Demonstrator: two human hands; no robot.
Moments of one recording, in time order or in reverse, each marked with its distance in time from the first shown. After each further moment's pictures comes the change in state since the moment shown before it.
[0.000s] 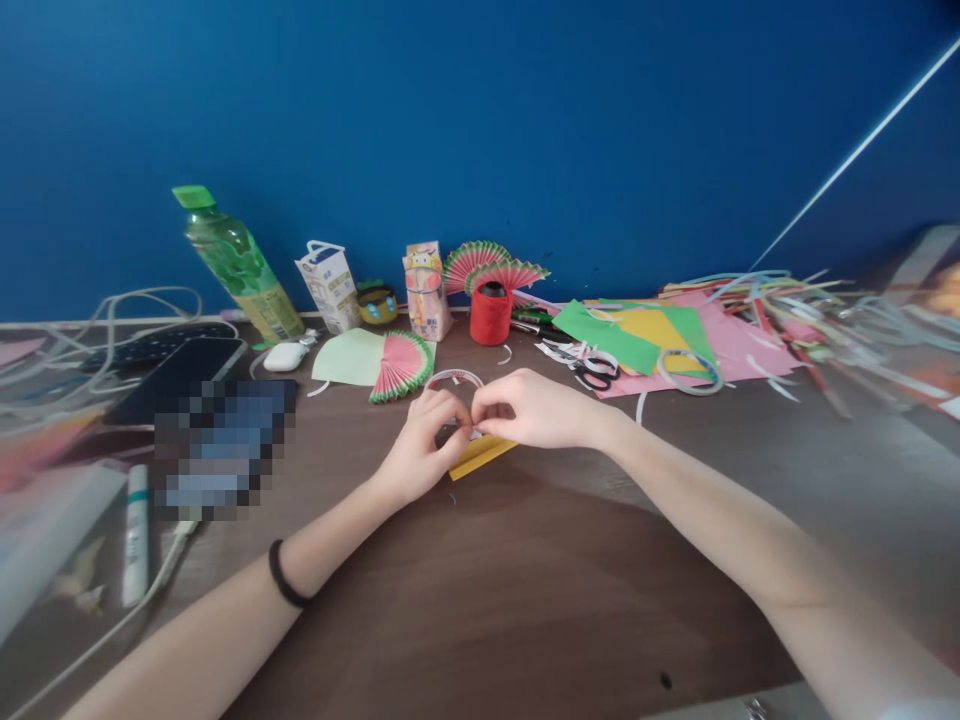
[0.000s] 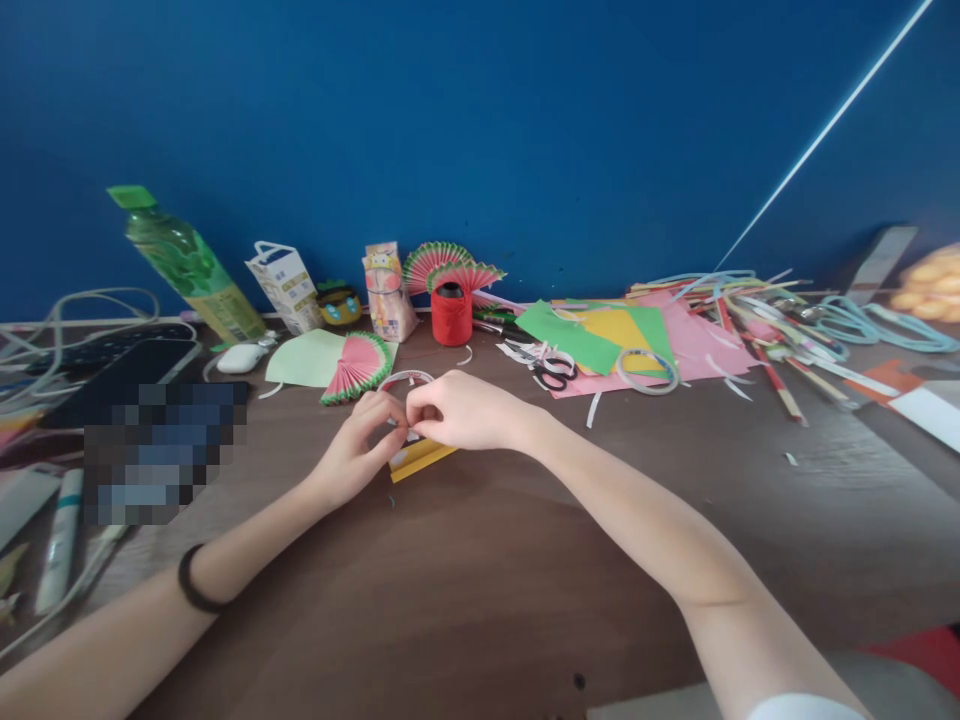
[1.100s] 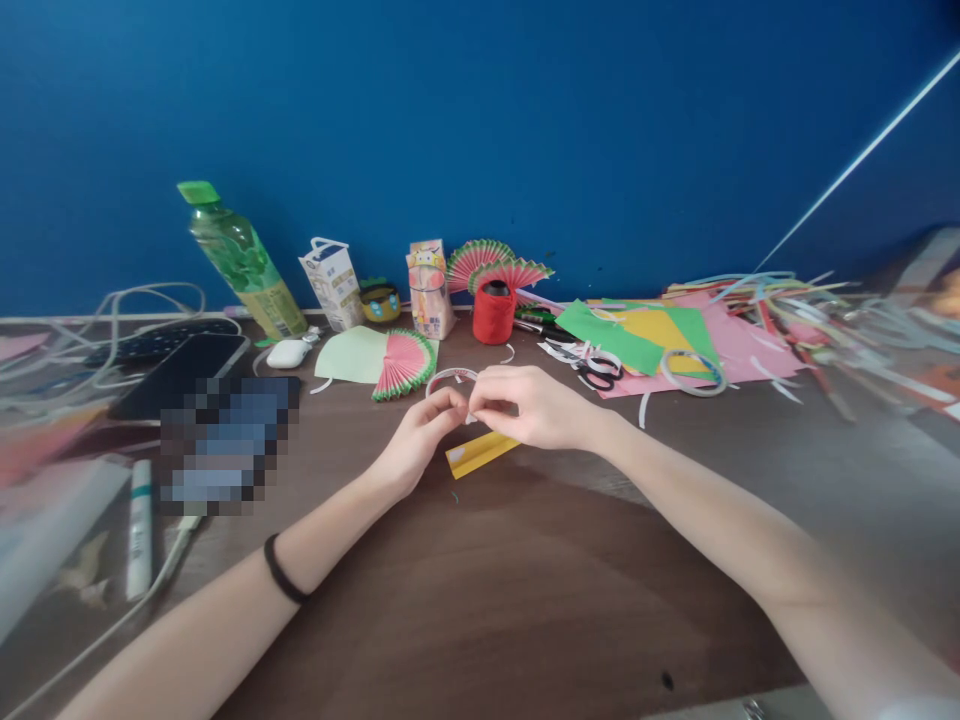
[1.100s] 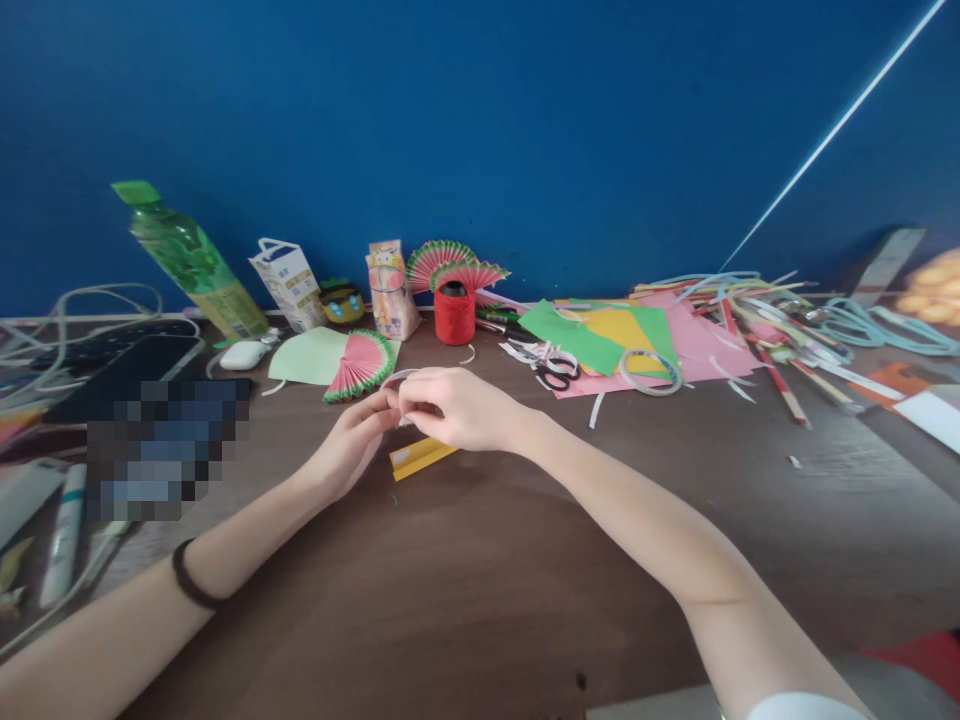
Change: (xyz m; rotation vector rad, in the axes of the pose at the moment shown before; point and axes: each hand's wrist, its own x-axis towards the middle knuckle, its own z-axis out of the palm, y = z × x) left_hand 0.003 -0.001 0.006 -0.845 0.069 -0.397; right_hand 0.002 -0.002 0.006 -0.013 0.222 -0.279
